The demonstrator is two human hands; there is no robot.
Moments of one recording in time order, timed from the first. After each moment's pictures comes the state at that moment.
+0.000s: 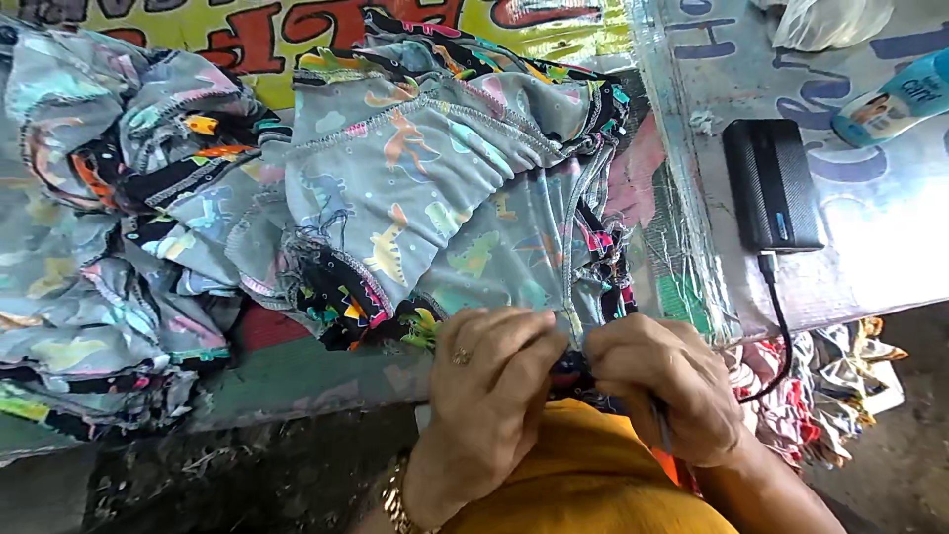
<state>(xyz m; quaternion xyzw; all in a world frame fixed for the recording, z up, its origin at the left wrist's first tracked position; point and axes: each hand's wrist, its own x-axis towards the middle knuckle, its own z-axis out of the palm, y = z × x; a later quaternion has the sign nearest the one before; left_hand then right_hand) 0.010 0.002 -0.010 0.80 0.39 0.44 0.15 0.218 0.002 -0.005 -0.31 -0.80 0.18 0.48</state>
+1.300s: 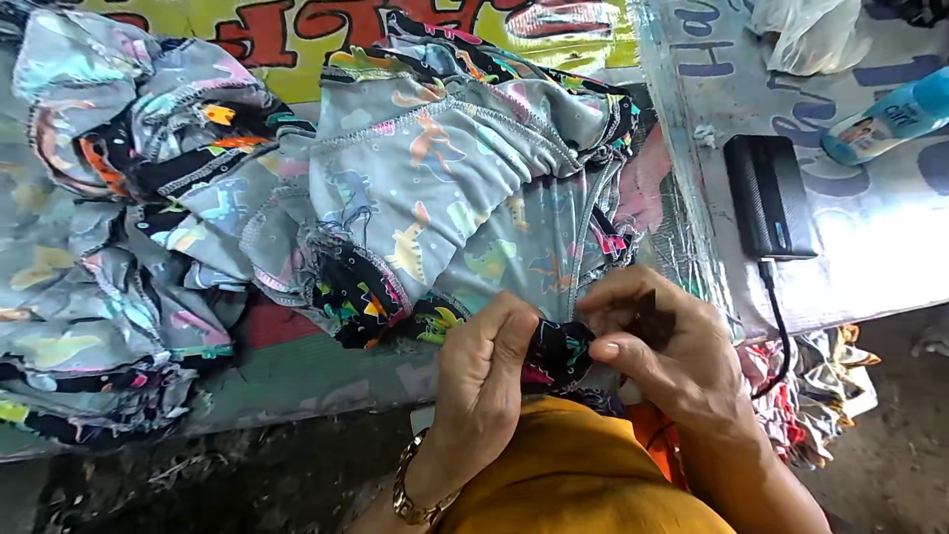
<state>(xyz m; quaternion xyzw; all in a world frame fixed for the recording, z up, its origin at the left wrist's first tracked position) 0.009 0.018 -0.002 0.62 0.36 0.54 0.45 0.202 0.018 0.010 -0.37 -0.67 0.42 0.48</state>
